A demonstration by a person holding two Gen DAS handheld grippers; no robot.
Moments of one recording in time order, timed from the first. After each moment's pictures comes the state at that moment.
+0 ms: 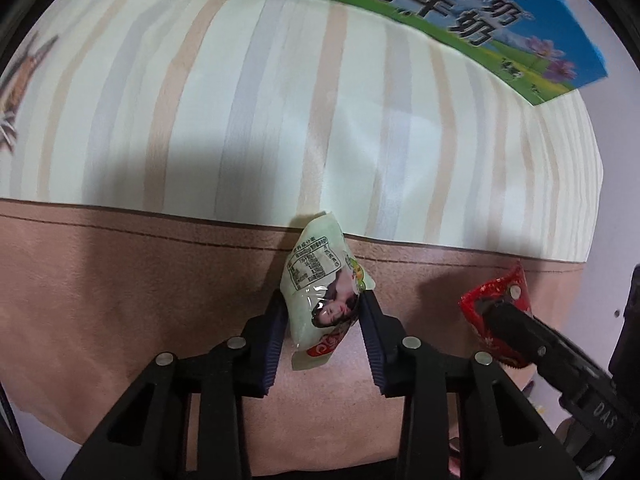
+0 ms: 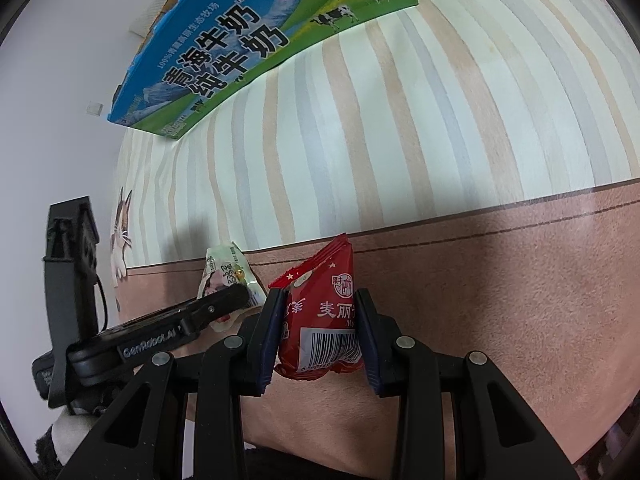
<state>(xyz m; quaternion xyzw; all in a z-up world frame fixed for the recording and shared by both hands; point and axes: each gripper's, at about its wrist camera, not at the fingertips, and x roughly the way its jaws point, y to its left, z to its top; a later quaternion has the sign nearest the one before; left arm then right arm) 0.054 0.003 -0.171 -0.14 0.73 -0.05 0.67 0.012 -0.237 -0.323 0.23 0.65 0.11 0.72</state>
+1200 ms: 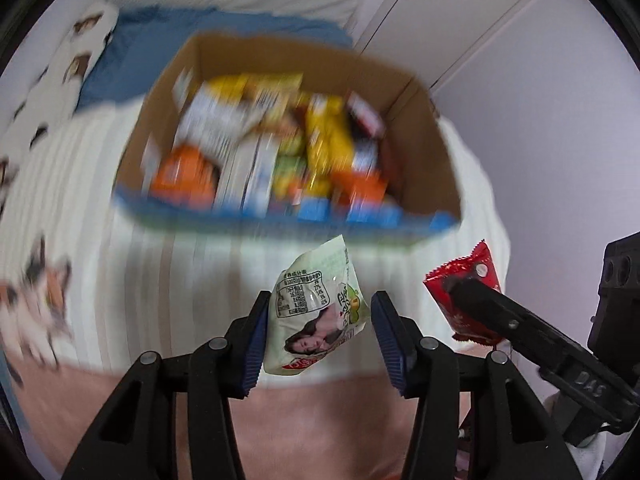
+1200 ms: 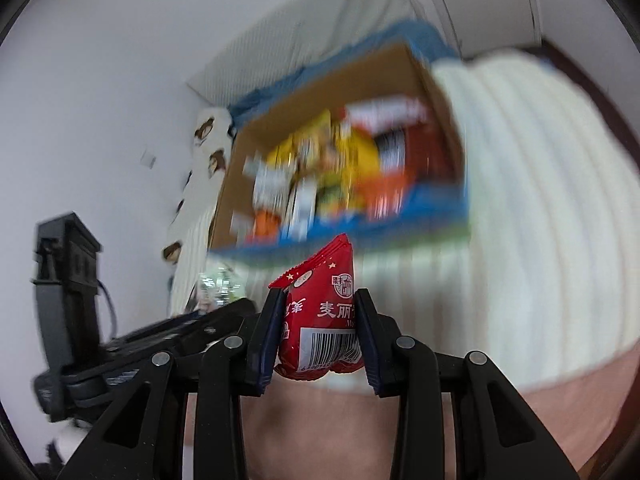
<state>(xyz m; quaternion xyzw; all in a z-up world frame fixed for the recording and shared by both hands) 0.200 -0.019 -0.007 -0.14 0.62 -0.12 0.76 0.123 -0.270 -0.169 0.21 0.53 0.15 0.81</state>
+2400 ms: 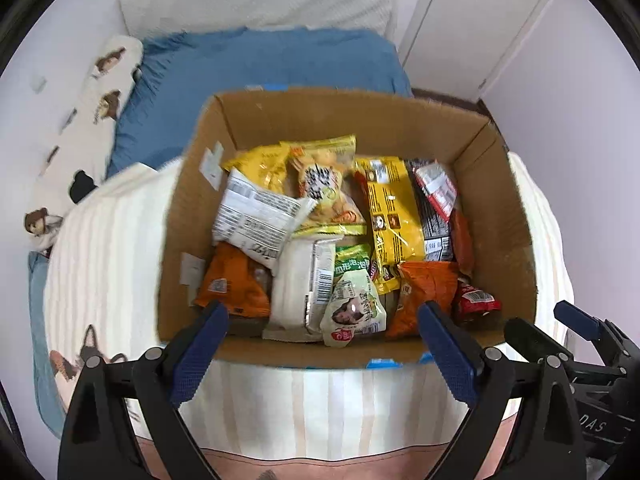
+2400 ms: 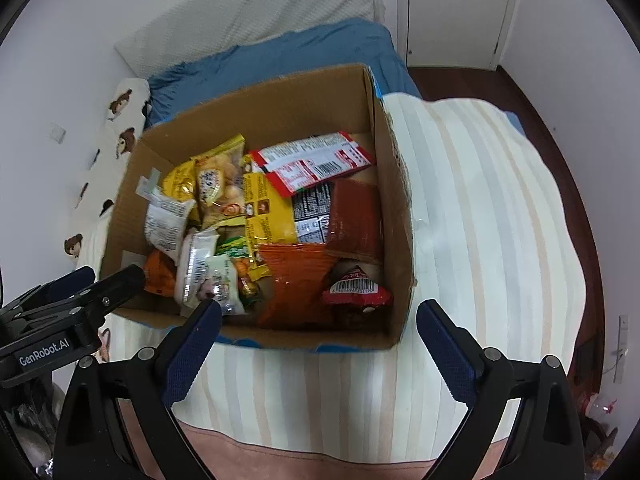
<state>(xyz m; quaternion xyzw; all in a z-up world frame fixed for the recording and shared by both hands) 0.260 -0.005 -0.026 -0.05 0.59 -0.03 0.80 0.217 -0.262 -0.181 0.08 0.58 0.03 0.81</state>
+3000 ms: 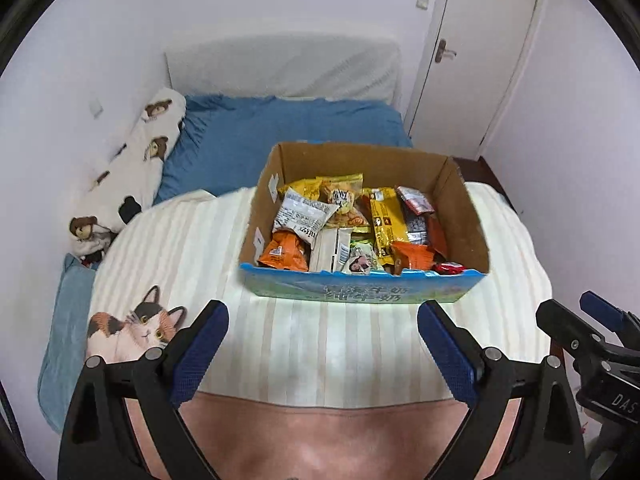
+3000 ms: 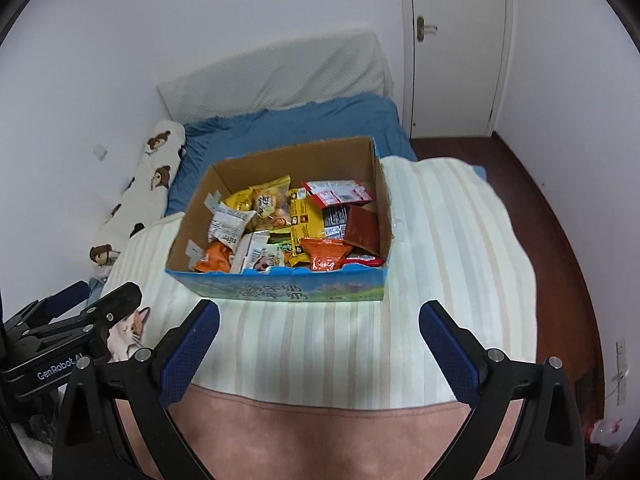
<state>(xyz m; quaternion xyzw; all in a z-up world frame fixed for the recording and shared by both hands) 0.101 0.011 0.061 -0.04 0.47 0.00 0.88 0.062 -0.252 -0.076 0.05 0.46 0.05 0.89</state>
